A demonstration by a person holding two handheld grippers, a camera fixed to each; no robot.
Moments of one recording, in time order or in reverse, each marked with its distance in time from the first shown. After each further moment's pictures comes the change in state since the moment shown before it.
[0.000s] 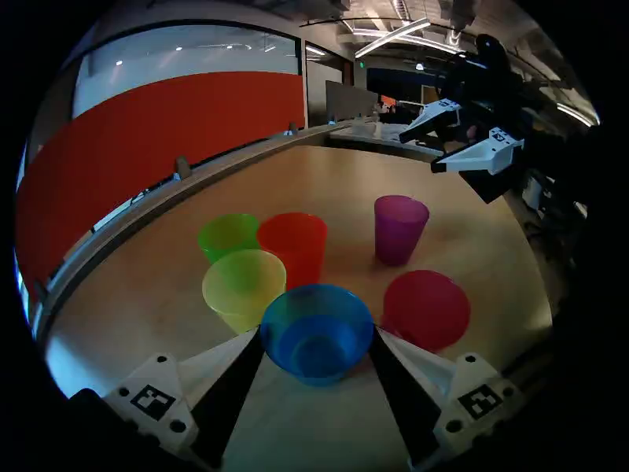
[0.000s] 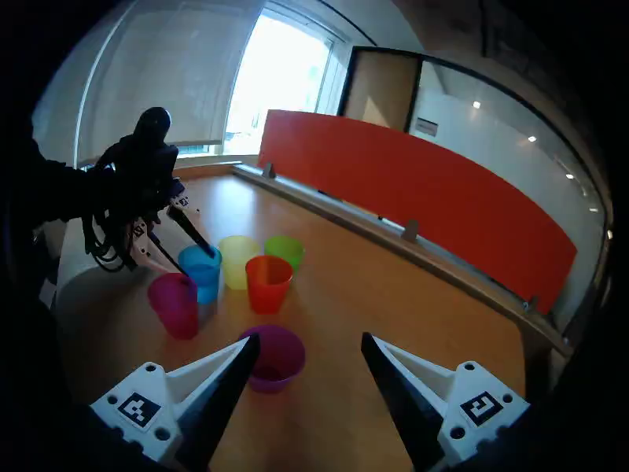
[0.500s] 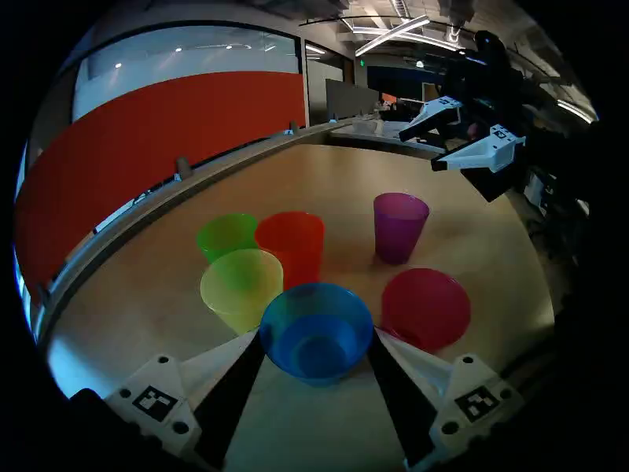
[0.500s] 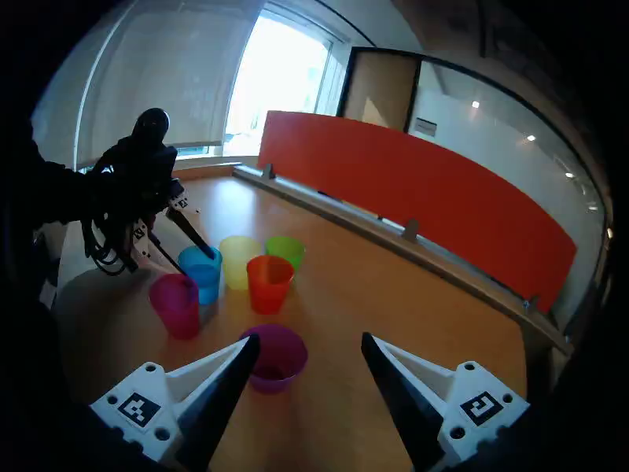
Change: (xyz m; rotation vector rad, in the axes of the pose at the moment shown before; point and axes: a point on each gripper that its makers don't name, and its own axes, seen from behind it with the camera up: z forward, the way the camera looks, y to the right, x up) left arm -0.001 0.003 0.002 0.013 -0.005 0.006; right arm -0.003 -0.001 -0.001 -0.001 0.003 0.005
